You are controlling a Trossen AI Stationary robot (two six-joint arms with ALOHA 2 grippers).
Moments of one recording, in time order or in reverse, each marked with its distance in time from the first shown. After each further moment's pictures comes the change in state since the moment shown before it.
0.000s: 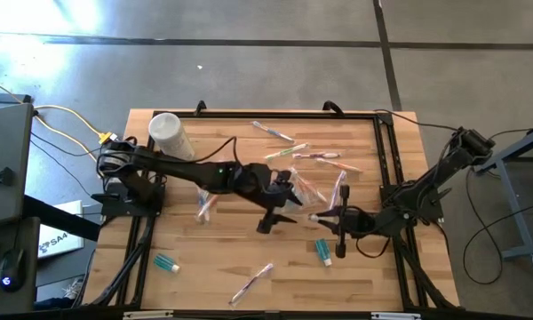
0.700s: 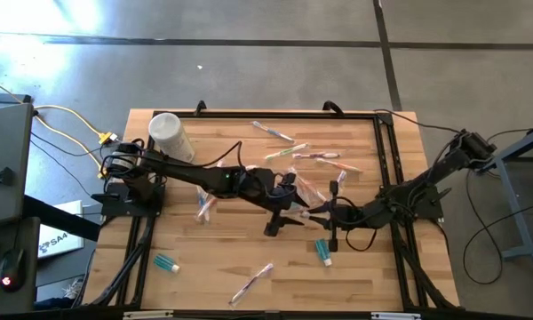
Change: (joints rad) left arm -0.004 0.061 0.000 0.112 -0.034 -0.026; right arm -0.115 0.028 -0.001 0.023 -0.169 0.065
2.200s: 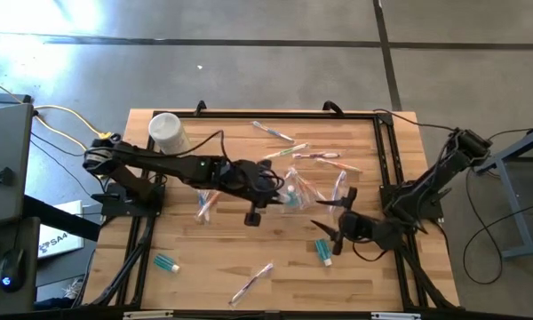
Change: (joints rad) left arm 0.001 -0.199 -0.001 -0.416 -0.190 -0.005; right arm 0.191 0.012 0.000 -0.141 0.439 0.051
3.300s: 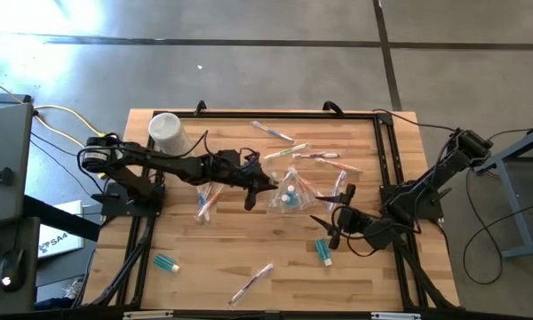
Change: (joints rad) left arm 0.193 -0.036 -0.545 0.772 0.159 -0.196; right arm -0.043 0.000 0.000 -0.138 -0.010 0.180
